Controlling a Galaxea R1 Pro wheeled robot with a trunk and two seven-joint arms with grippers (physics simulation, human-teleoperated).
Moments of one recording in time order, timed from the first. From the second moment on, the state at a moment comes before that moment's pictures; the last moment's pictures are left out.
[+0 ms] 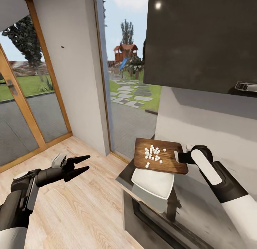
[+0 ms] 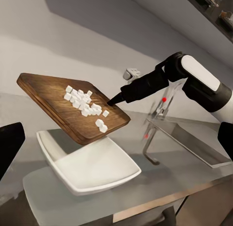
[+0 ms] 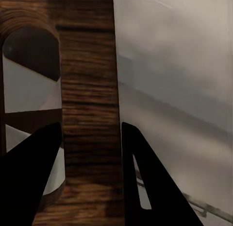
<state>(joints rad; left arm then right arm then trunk) -0.51 0.14 0.35 -1.31 0.12 0.51 -1.57 -0.76 -0.31 0.33 -1.33 -1.00 1.03 -0.84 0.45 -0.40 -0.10</state>
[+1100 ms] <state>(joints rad) -0.51 0.14 0.35 -1.31 0.12 0.51 -1.57 -0.76 -0.31 0.33 -1.33 -1.00 1.03 -0.85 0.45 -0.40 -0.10</state>
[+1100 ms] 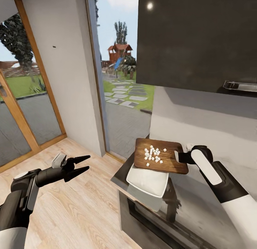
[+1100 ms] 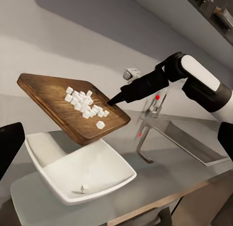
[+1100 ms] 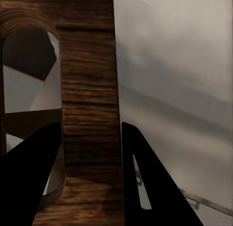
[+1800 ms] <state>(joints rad) -0.51 0.14 0.35 -1.31 0.12 0.51 -1.57 -0.76 -0.31 0.34 -1.33 -1.00 1.03 -0.91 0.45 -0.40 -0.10</state>
